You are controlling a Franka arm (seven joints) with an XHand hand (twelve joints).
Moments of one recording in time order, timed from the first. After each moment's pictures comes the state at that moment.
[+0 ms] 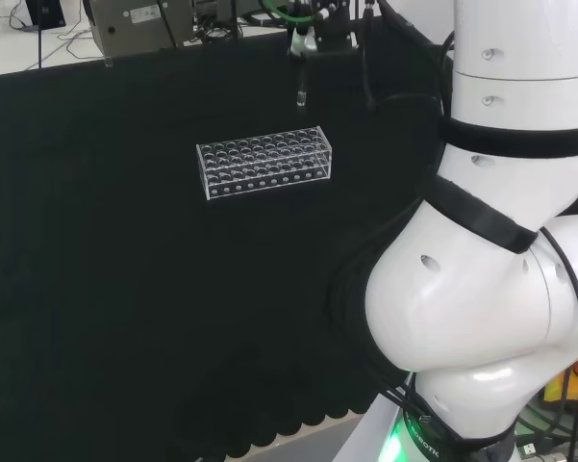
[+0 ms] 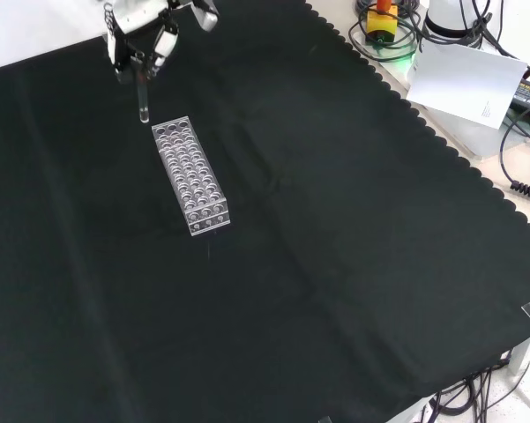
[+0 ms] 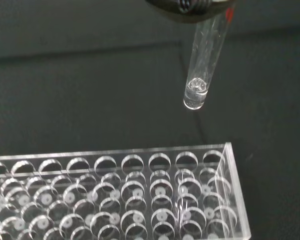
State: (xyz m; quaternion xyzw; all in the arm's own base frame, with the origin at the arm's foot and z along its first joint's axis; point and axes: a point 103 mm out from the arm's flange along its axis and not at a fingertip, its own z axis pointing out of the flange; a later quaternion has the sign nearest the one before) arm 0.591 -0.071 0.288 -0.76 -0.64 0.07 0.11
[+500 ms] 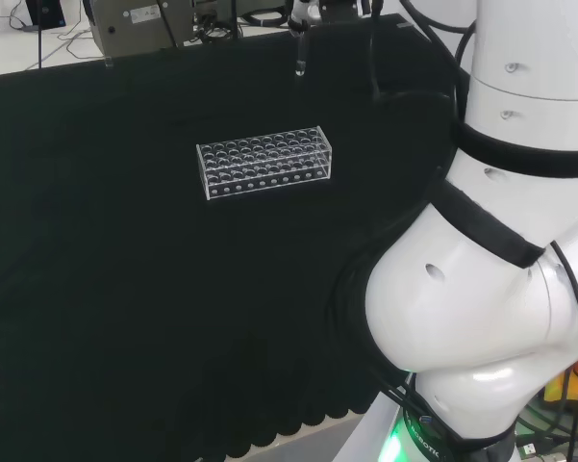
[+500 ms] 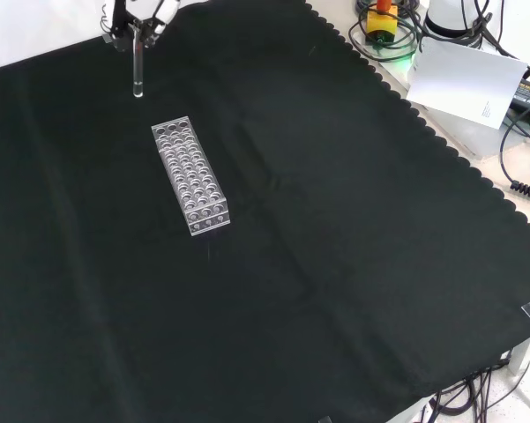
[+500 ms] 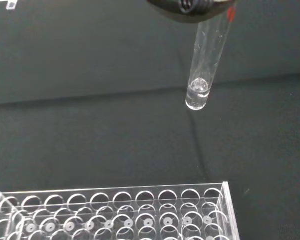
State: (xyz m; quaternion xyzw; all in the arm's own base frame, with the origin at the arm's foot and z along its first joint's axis) arm 0.575 -0.065 0.345 -0.76 -0.65 0.04 0.09
